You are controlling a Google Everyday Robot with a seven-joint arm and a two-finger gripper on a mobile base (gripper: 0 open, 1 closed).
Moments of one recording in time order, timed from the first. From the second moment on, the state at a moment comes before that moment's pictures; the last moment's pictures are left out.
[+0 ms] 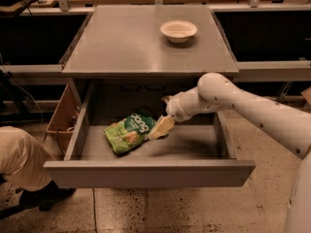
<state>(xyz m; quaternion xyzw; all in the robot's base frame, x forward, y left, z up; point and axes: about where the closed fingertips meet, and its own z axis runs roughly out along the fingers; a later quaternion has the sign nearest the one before) 0.661 -0.011 0.663 -0.55 0.73 0.23 0.34</state>
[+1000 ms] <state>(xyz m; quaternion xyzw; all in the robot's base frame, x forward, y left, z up) 0.676 0.031 0.622 -0.55 0.71 0.26 0.35</state>
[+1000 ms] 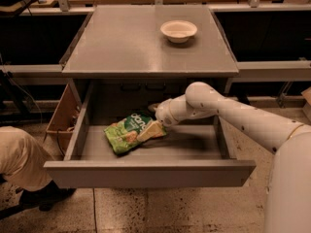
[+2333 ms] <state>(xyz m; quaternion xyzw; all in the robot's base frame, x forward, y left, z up) 0.644 0.040 0.628 -0.57 0.71 0.27 0.30</state>
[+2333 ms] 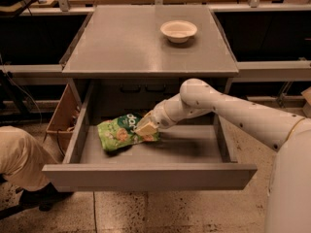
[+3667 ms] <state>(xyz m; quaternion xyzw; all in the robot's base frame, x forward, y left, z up) 0.607 -0.007 0.733 -0.58 0.73 0.17 0.32</state>
